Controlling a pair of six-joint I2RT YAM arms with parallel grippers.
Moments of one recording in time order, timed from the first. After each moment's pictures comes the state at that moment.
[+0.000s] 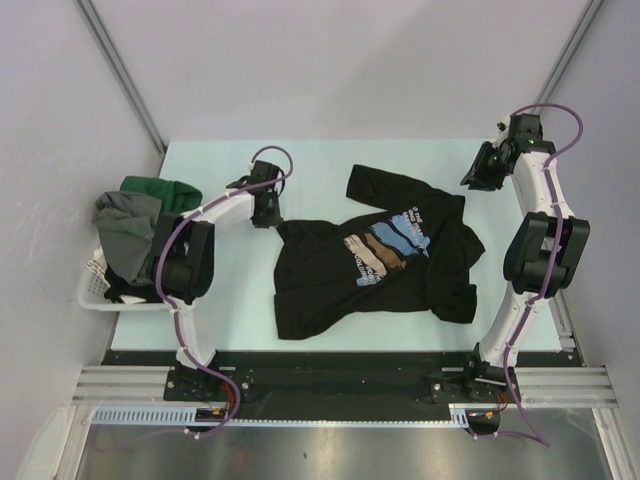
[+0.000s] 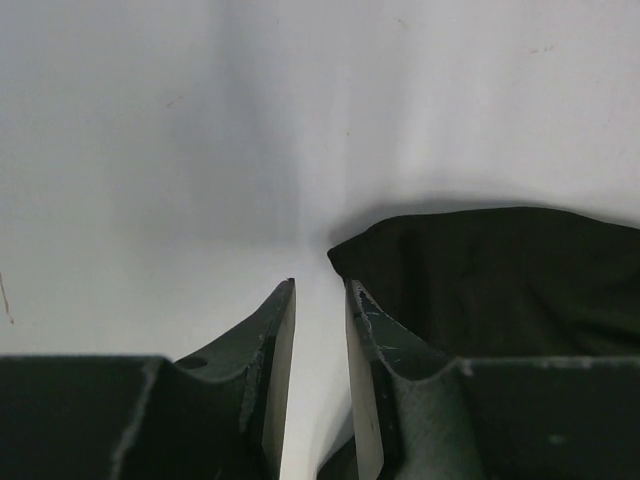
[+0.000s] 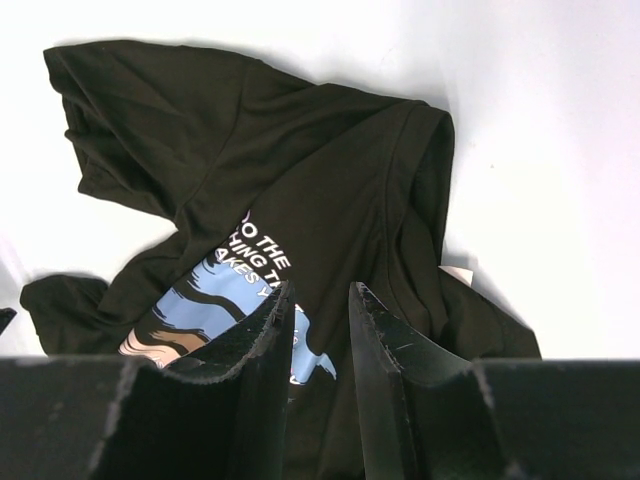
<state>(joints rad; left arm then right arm) -0.31 1.96 1.39 -0.48 -0.16 -0.38 -0.19 1.99 1.83 -0.80 -0.31 0.26</state>
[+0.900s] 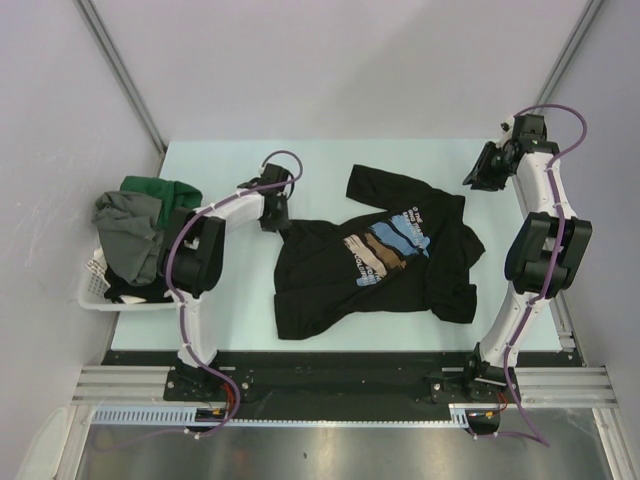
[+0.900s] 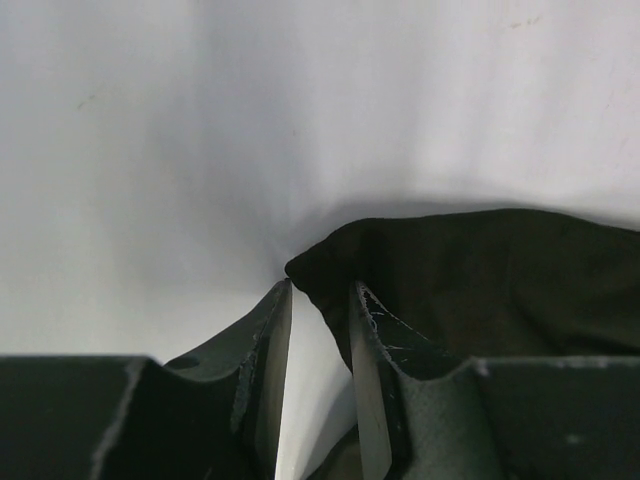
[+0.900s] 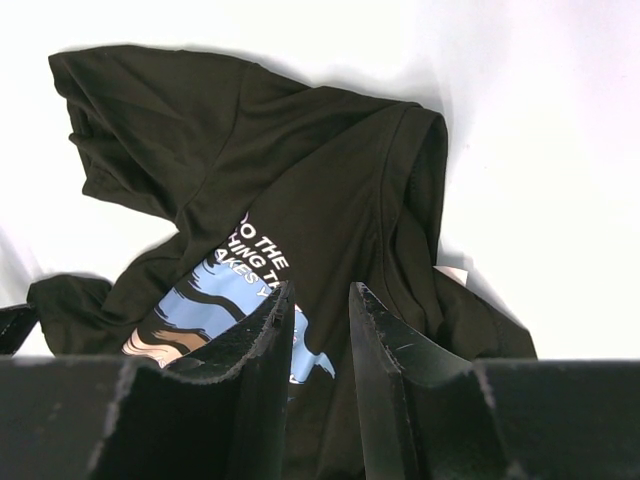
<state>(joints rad) -0.34 2.03 1.42 -0.48 -0.15 -0.39 -0.21 1.99 1.83 -0.80 -0.33 0.26</state>
